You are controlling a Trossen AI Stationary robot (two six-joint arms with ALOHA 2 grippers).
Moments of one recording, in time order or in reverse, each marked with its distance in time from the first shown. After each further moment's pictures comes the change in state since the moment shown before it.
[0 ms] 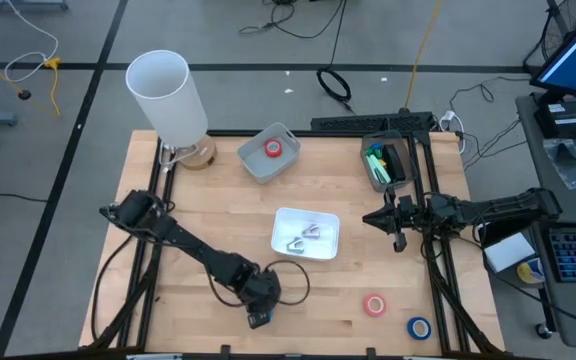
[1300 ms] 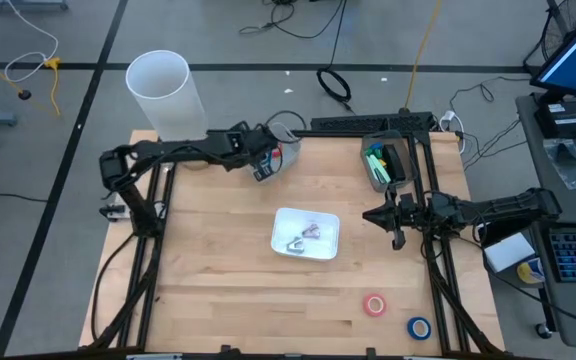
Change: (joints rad) left arm 0.887 -0.240 0.002 -0.074 -0.645 0.995; right arm 0.000 0.000 0.000 0.016 0.053 0.007
